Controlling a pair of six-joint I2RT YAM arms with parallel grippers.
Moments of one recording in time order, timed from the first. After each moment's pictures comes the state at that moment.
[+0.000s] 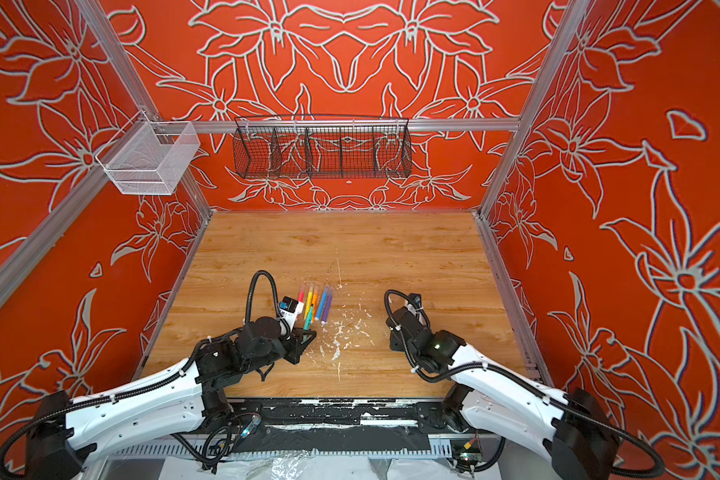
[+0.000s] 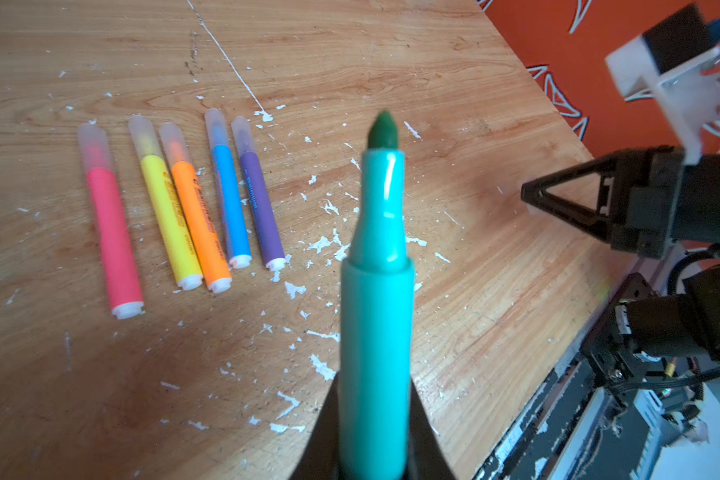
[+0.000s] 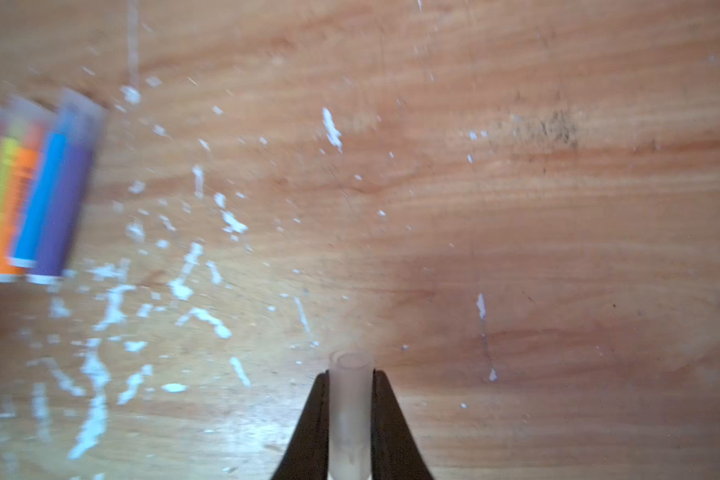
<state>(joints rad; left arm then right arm) -0.91 0.83 0.46 -0.23 -0.09 -0.55 0.79 0.86 0.51 -0.55 0.36 0.82</state>
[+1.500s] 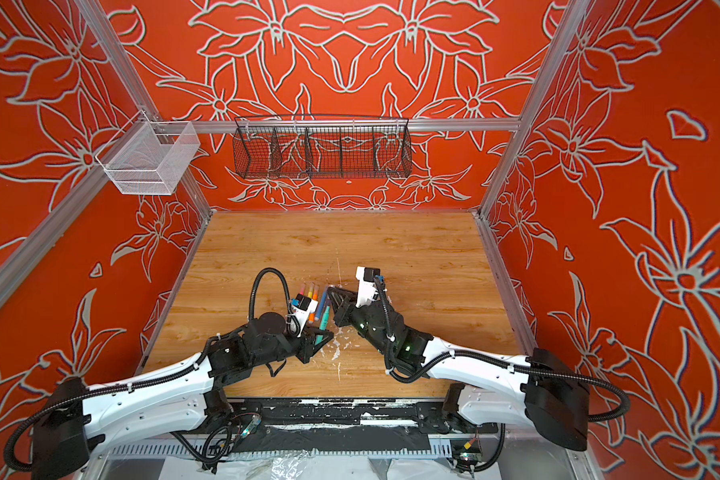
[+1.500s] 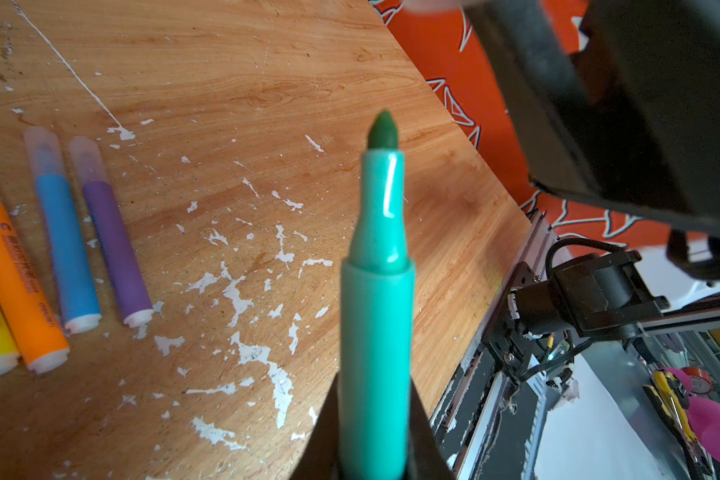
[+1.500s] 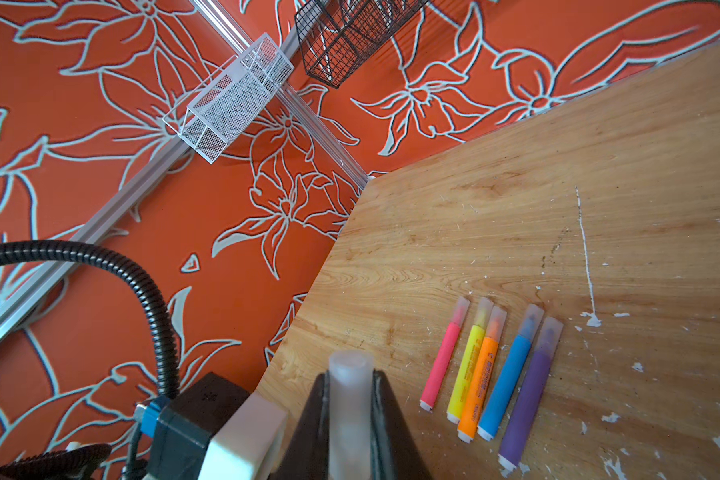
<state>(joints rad) -0.91 0.93 0.46 0.00 0.11 -0.57 1.05 1.16 0.60 0.48 0.31 0.79</state>
